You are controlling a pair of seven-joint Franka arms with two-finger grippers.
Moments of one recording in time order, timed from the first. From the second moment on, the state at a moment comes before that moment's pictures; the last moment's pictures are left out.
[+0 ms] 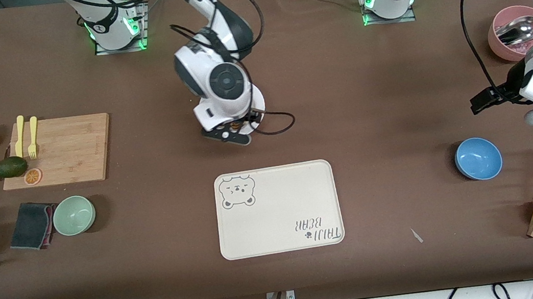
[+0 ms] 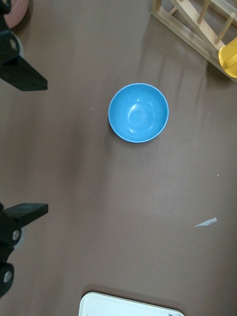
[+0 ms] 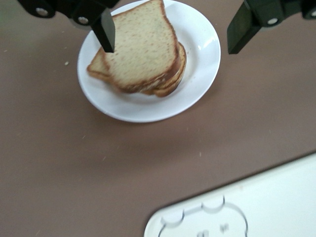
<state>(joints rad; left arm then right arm) 0.05 0.14 -0.05 -1.68 0.03 1.79 -0.18 0.78 0.56 -0.13 -1.47 0.15 1.84 0.93</state>
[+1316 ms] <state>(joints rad) 0.03 0.30 -0.21 -1.73 -0.45 1.94 -0.18 0.04 0.10 -0.03 -1.59 0.06 1.61 0.03</state>
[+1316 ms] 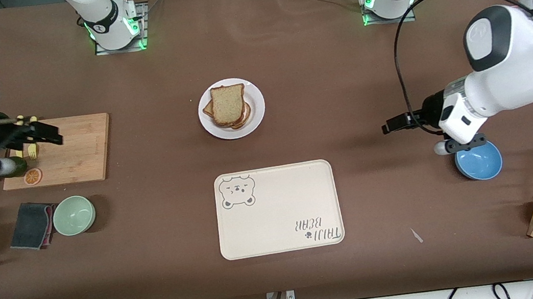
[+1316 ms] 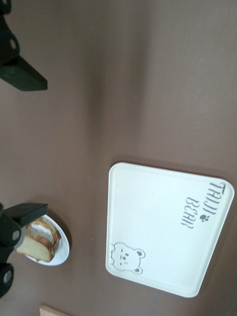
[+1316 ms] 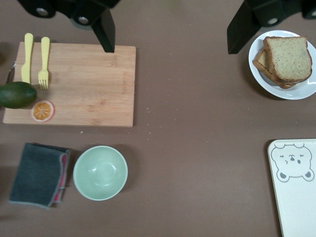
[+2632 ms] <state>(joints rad) -0.07 0.31 -0.28 -2.18 -1.24 2.27 0.52 -0.03 -0.04 -0.06 -1.75 0.01 1.71 -0.06</state>
